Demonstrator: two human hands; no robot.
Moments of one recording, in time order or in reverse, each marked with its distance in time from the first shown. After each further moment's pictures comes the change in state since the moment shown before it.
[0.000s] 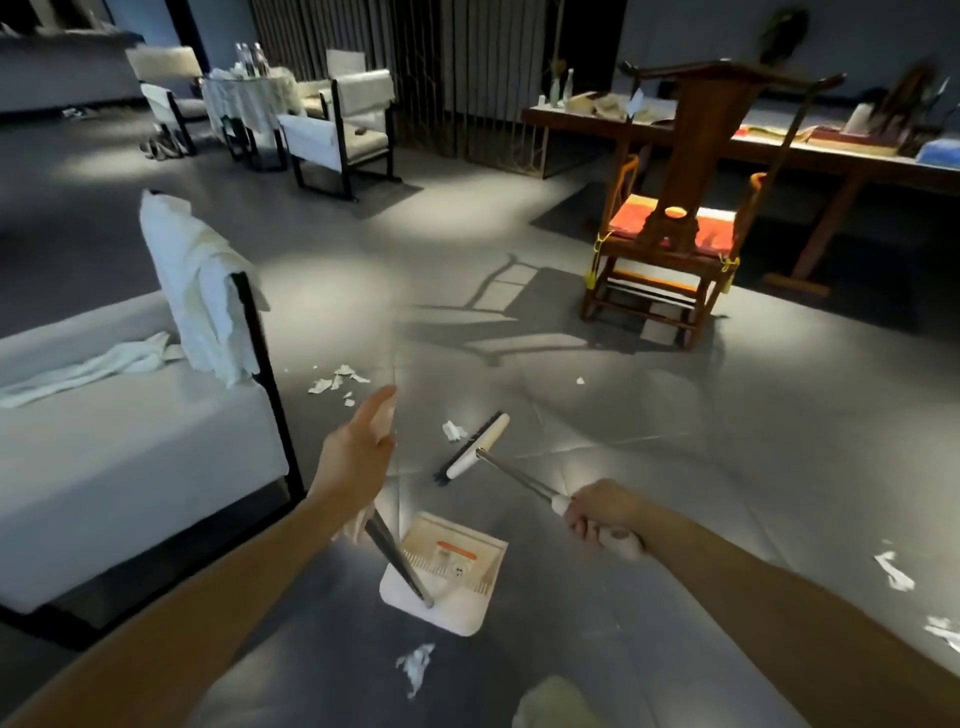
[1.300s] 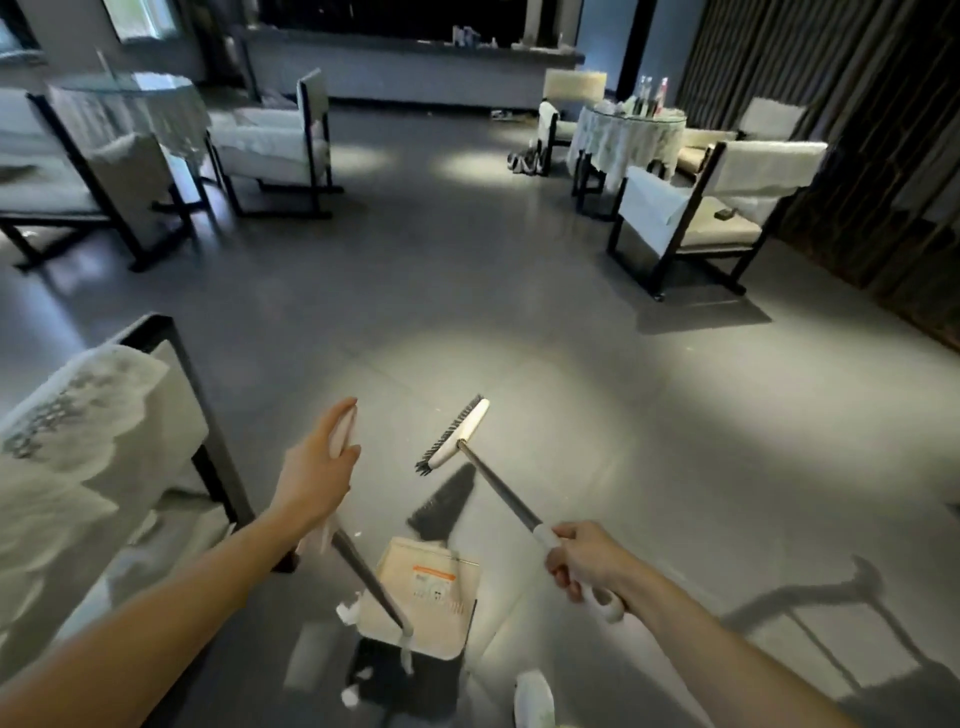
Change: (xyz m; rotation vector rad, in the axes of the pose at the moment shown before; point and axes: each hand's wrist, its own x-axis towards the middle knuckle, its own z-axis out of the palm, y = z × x) left_hand 1.070 -0.131 -0.098 -0.041 0.768 -0.531; right_hand 0.923 -0.926 -0.028 -0.531 -0.528 -0.327
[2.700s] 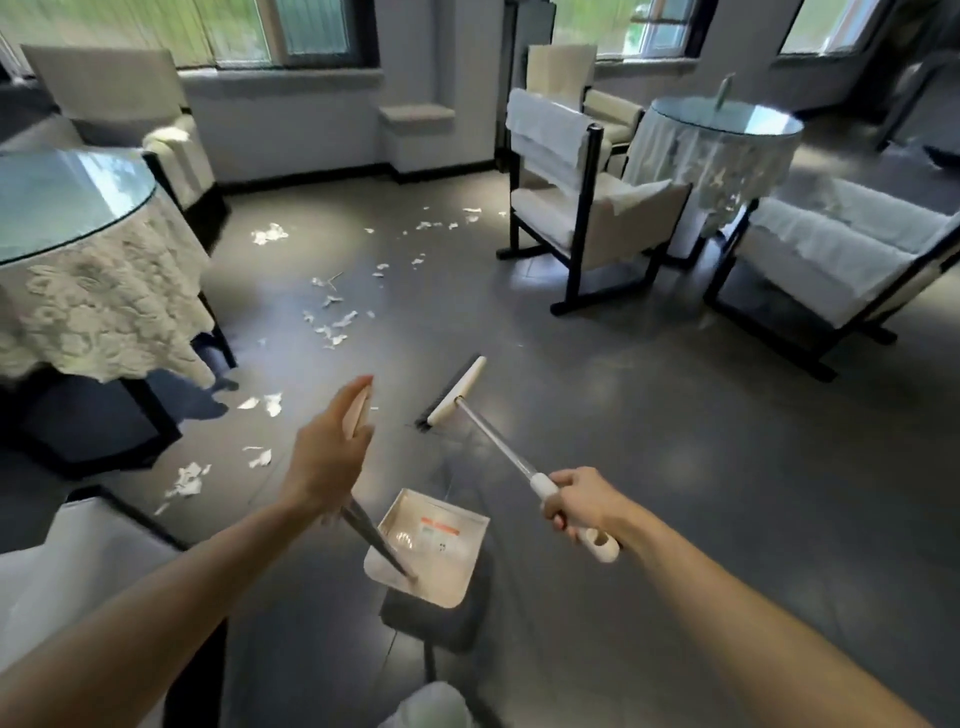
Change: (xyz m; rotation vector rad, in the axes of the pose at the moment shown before) left_hand 0.922 -0.237 -0.338 0.215 0.901 -0.613; right_hand 0.777 -1.010 0.435 -0.726 -0.863 -0.357
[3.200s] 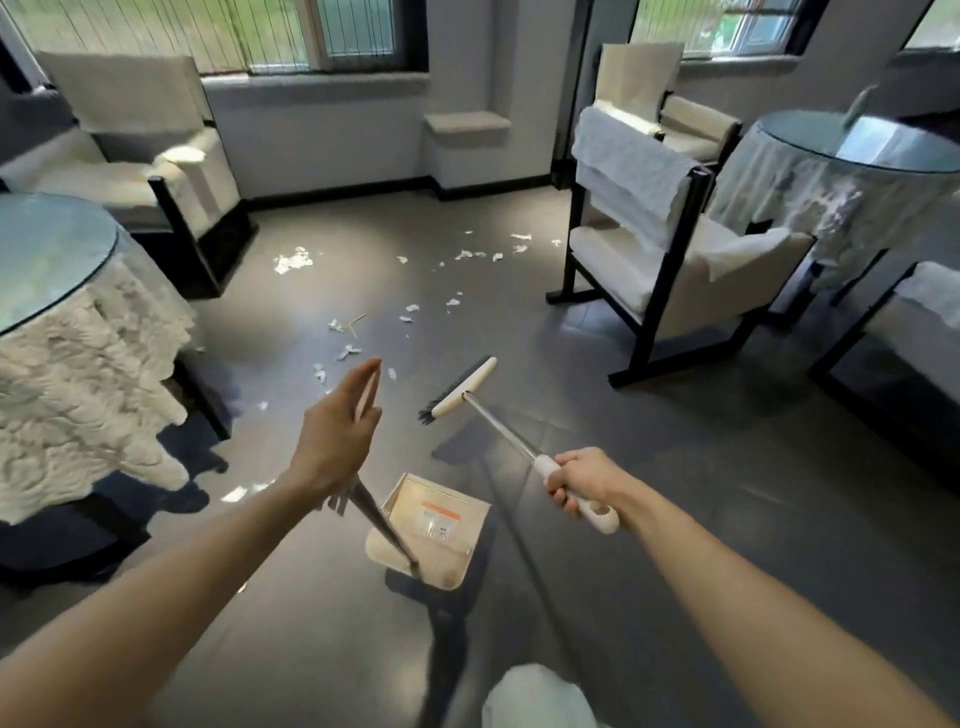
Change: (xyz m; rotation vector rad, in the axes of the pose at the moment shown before) left_hand 0.476 -0.010 0.064 -0.014 0.046 -0.044; right_hand 0.420 -0.308 -0.095 0.039 -0.039 0.029
